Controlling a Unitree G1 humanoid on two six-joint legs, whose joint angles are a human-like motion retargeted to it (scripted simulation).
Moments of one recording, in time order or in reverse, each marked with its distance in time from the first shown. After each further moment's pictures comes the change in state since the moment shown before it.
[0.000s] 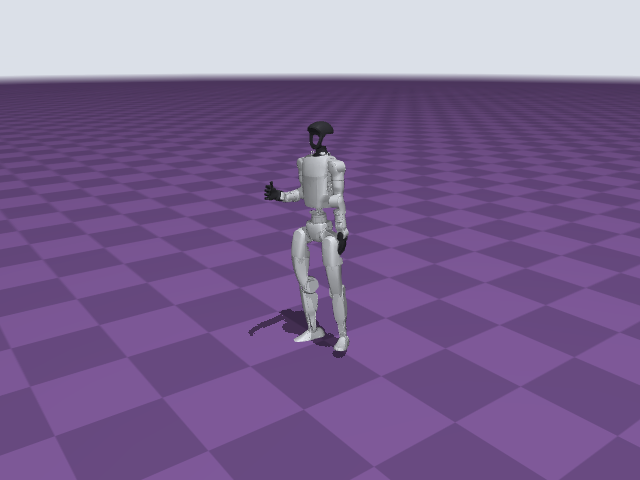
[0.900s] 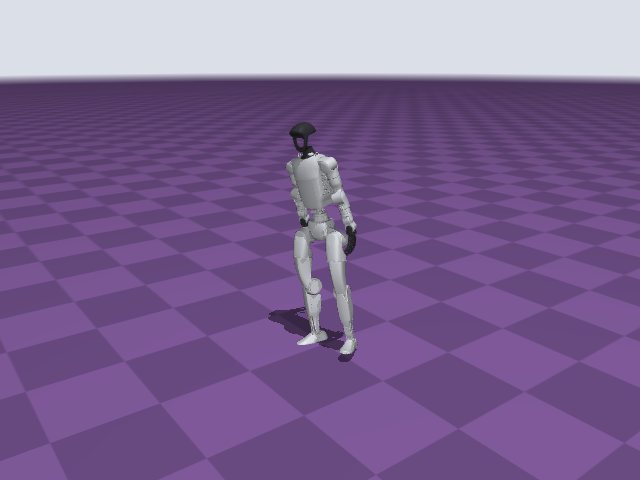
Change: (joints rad) left arm 0.104 -0.016 0.050 -0.206 -0.014 -0.100 0.064; right arm 0.018 -0.078 -0.295 1.757 -0.672 0.369 -0.246; waist -0.007 0.040 0.185; left_leg -0.206 0.042 -0.203 0.144 0.061 -0.038; right_leg -0.063 -0.001 -0.033 -0.035 -0.002 -0.022
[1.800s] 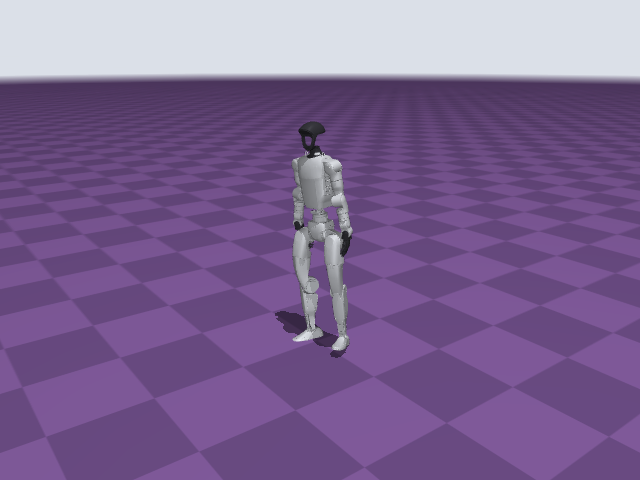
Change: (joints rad) left arm -0.044 0.014 0.068 0.035 -0.024 0.056 -0.067; right arm -0.095 0.070 0.056 -0.176 -0.147 0.032 0.406; waist 0.000 -0.051 -0.073; left_leg 0.127 -0.105 0.064 -0.109 -0.062 0.082; right_leg 0.037 -0.067 0.002 0.025 0.019 0.042
